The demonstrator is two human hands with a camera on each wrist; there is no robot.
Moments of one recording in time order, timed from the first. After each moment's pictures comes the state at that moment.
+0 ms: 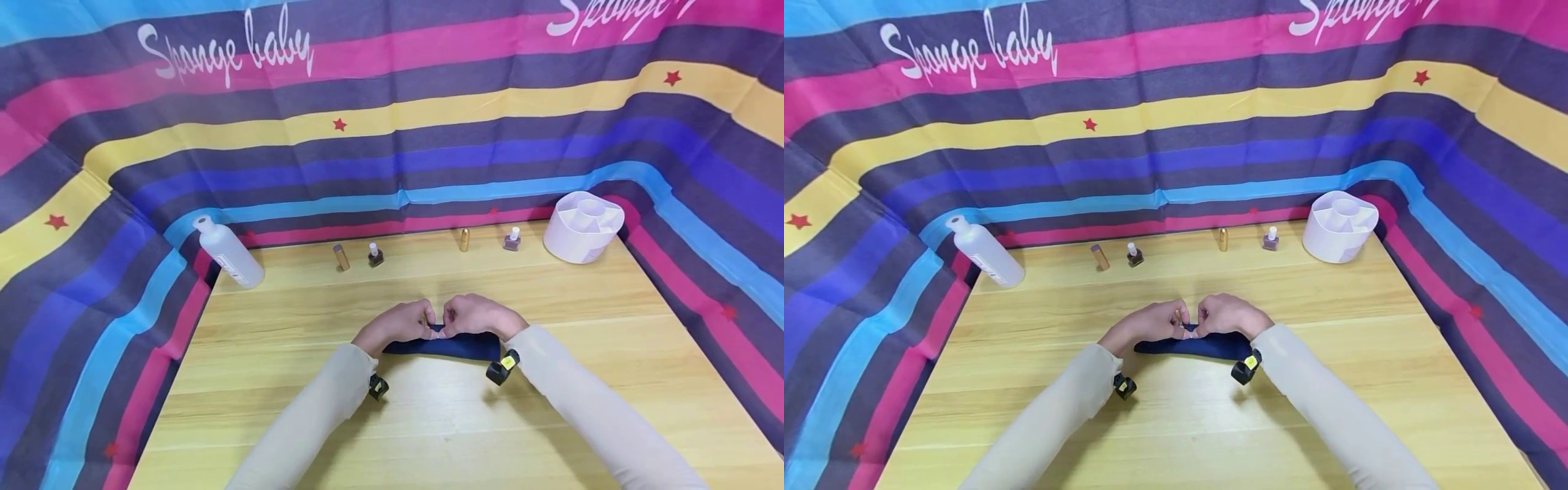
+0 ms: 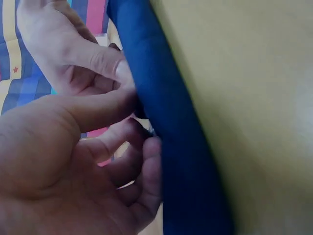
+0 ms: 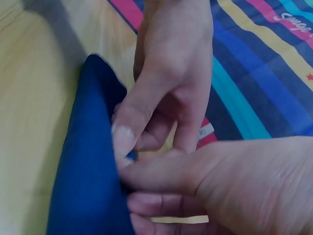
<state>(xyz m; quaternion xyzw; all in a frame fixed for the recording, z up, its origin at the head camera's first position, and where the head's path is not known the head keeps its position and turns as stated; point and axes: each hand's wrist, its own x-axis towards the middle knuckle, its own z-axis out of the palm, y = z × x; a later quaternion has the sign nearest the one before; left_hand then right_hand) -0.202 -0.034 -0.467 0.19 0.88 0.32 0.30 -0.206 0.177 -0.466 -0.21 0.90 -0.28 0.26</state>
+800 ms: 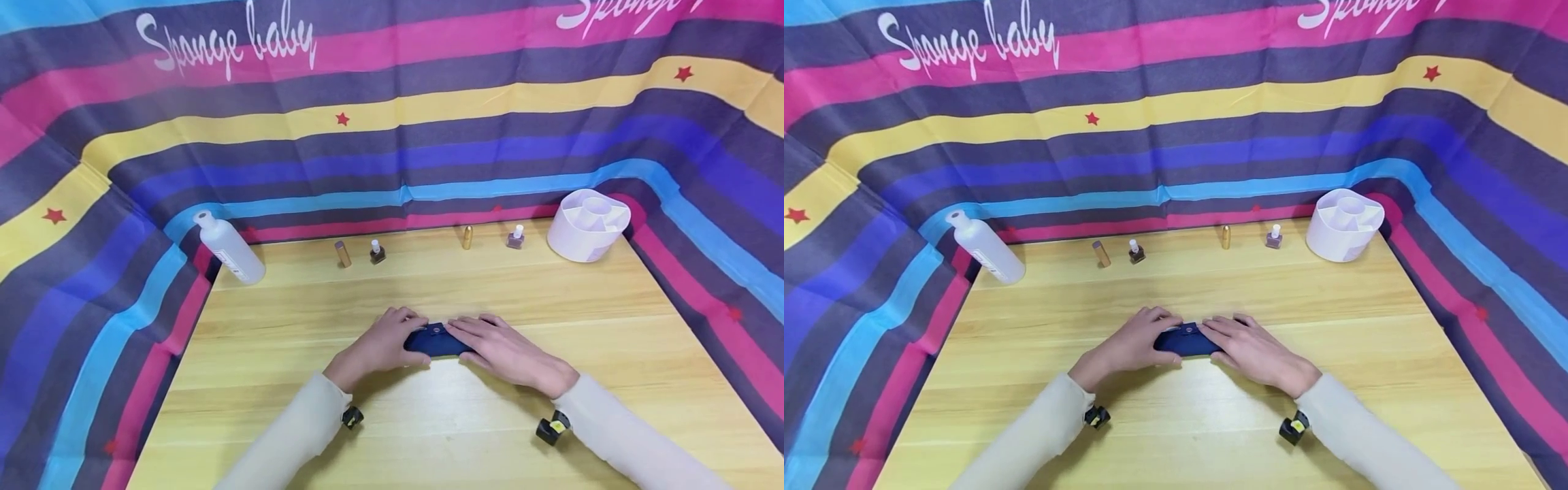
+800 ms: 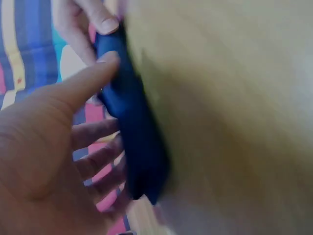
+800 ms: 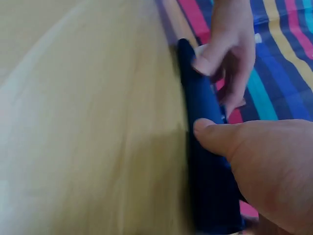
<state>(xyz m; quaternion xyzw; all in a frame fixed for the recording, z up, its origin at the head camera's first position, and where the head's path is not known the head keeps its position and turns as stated) -0.165 -0.074 -0.486 0.31 0.92 0.21 0.16 -0.134 0.213 -0.507 -0.40 0.91 -0.13 -0.03</state>
